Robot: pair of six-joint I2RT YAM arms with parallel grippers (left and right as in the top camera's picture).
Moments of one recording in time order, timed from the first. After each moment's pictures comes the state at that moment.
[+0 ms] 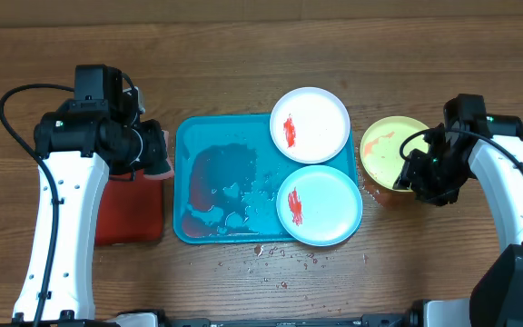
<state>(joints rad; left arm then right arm) 0.03 1.47 1.43 -1.20 0.15 -0.26 -0.12 1.59 1.19 -1.23 -0.24 0.28</state>
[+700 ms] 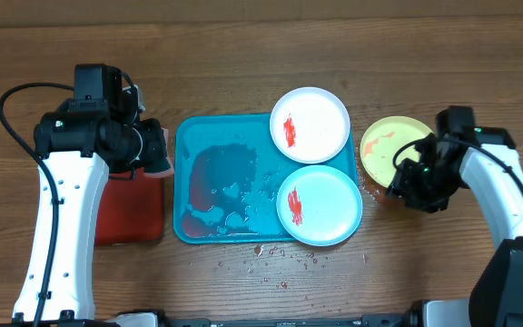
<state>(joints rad) 0.03 1.47 1.43 -1.18 0.15 -0.26 -0.10 1.59 1.08 -1.12 -0.28 0.26</state>
